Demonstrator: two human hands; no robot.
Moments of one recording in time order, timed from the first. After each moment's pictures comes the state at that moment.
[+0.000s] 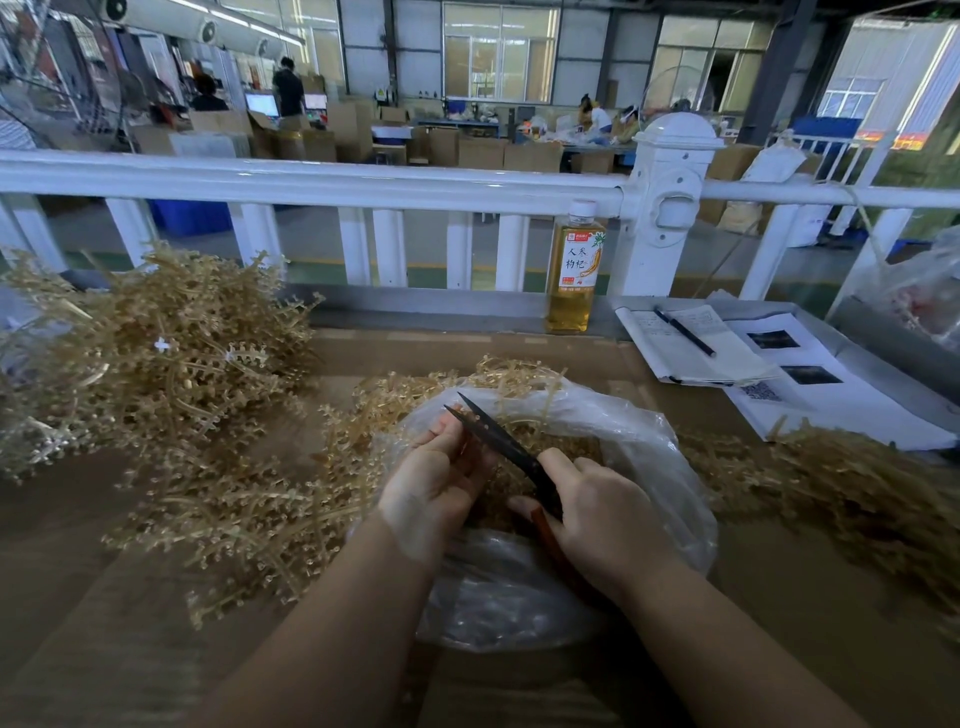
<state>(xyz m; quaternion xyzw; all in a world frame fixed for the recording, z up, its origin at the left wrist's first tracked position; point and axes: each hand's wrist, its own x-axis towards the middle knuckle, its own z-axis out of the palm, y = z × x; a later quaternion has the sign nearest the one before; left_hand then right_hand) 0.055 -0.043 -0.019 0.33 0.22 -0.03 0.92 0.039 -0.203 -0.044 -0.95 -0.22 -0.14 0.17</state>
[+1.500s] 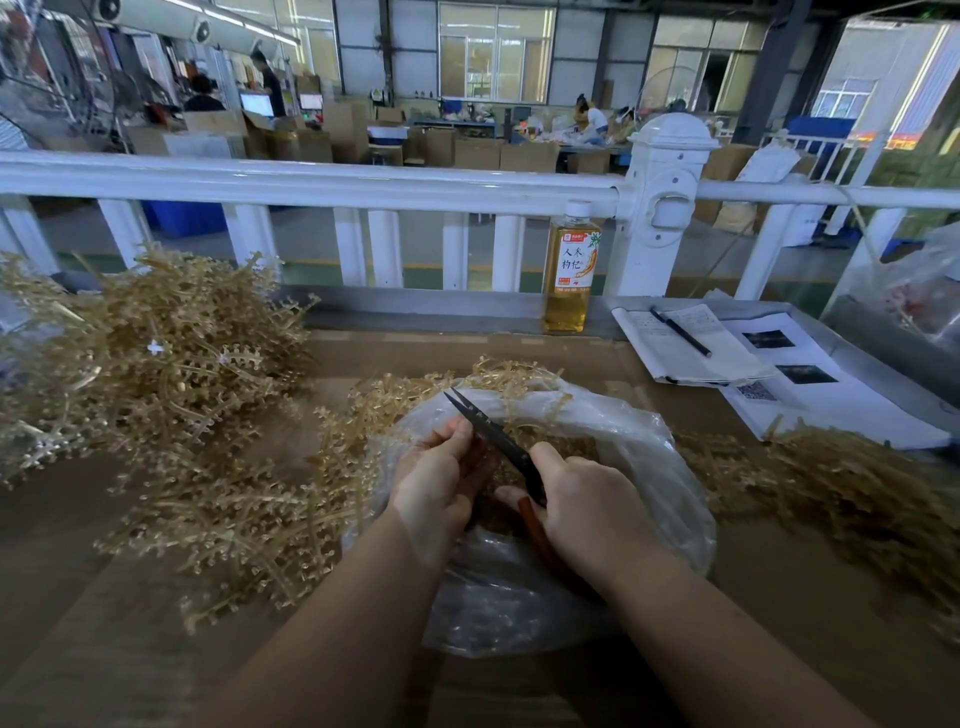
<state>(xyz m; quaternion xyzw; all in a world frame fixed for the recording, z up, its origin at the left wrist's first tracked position) 0.064 -0.051 -0.028 0.37 0.22 0.01 0.90 0.043 -0.191 -0.035 -0.96 -0.21 -0.14 0.12</state>
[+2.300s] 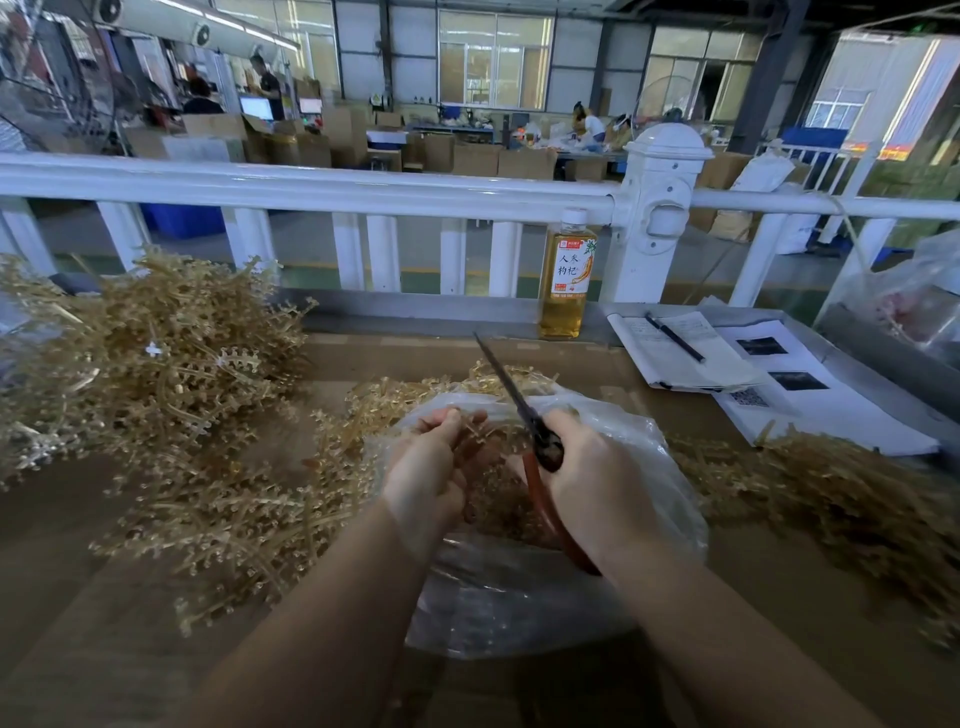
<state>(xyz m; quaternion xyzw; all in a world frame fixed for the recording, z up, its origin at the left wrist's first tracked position) 0.059 -0.049 -0.007 0.37 0.21 0.01 0.90 0.040 -0.187 -0.006 -0.93 -0.14 -0.16 0.30</state>
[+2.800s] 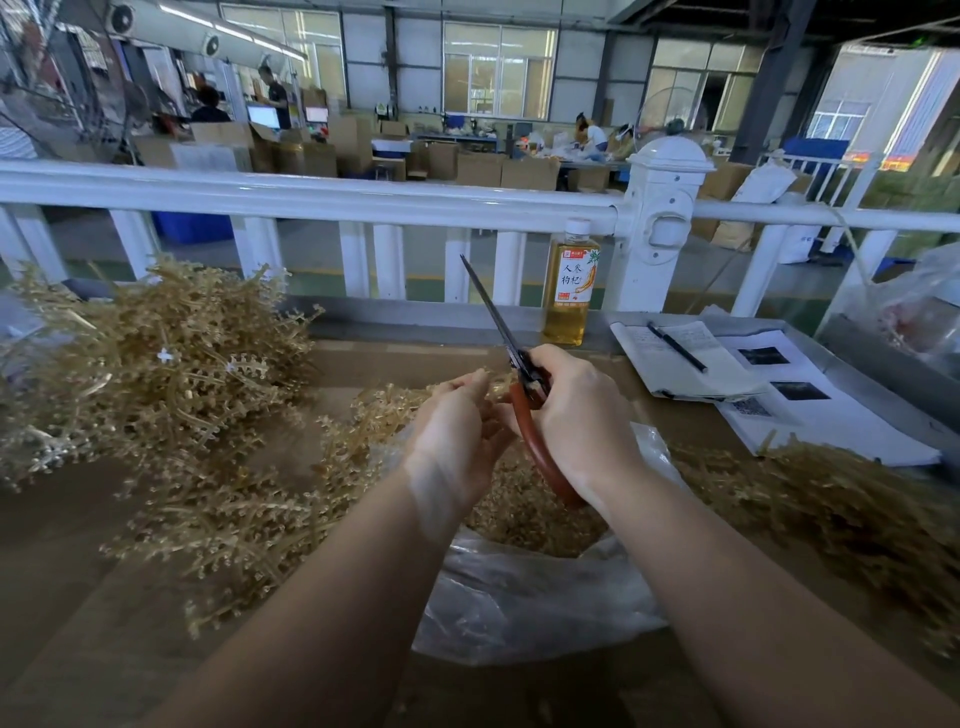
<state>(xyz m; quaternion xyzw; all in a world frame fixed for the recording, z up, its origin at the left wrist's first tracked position) 0.047 -0.063 0.039 0.44 0.13 -0.02 0.89 0.057 -0.166 0.044 -0.91 -0.13 -0.19 0.34</state>
